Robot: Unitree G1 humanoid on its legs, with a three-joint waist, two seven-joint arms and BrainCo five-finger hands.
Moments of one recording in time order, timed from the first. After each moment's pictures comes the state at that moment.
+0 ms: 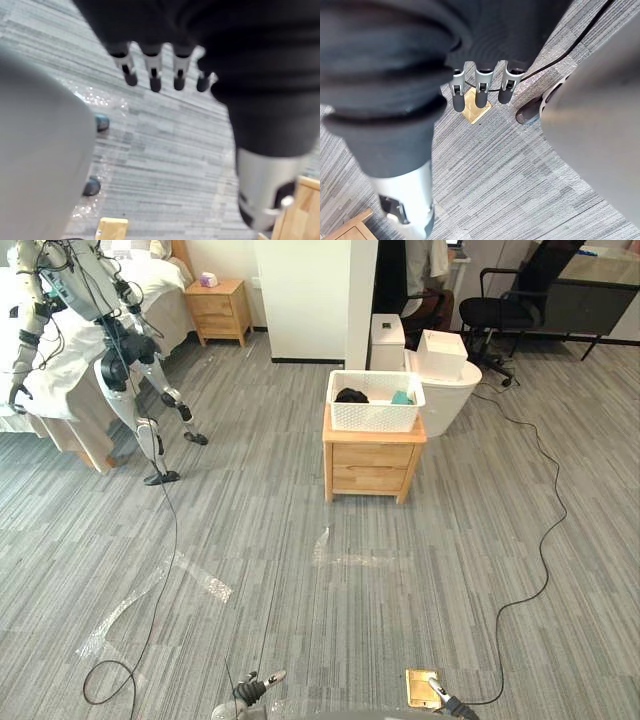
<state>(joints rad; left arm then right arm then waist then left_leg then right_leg) 0.05 0.04 0.16 1.14 -0.07 -0.02 -0.04 0.05 -0.01 -0.59 1.19 0.24 0.01 0.11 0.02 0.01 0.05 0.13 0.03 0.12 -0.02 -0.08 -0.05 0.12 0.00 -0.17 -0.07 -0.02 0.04</state>
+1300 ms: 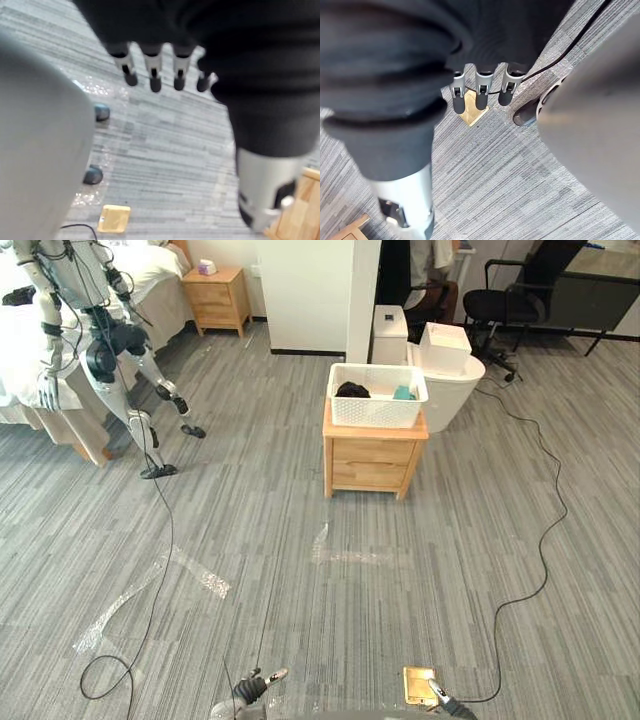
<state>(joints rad) 0.04 0.07 0.12 1.14 -0.12 -0.03 -0.09 0.04 -0.01 -0.63 1.20 0.24 0.01 0.14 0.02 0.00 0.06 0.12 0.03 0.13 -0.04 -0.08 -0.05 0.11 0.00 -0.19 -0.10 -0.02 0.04</state>
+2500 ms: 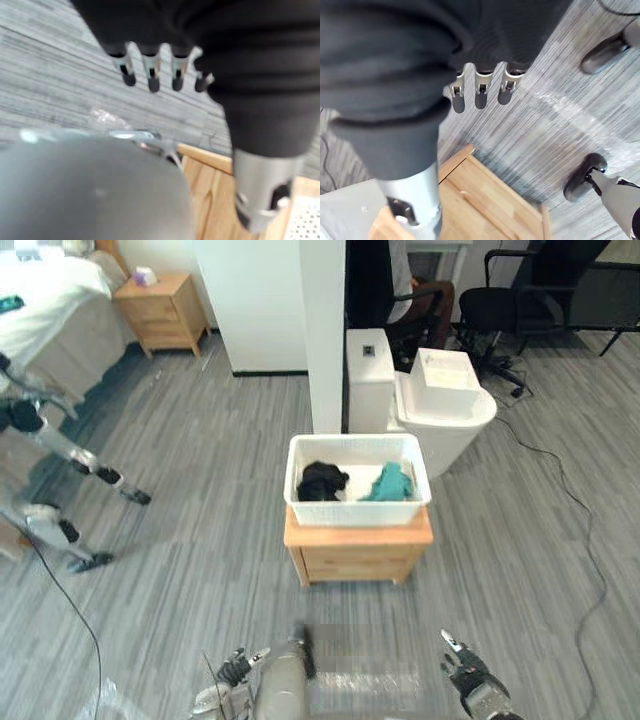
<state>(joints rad) 0.06 0.08 0.23 1.04 -0.15 -0.02 -0.08 -0.08 -0.09 -0.51 1.14 0.44 0.00 0.13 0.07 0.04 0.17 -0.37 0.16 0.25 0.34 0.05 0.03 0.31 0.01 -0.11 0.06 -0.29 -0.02</state>
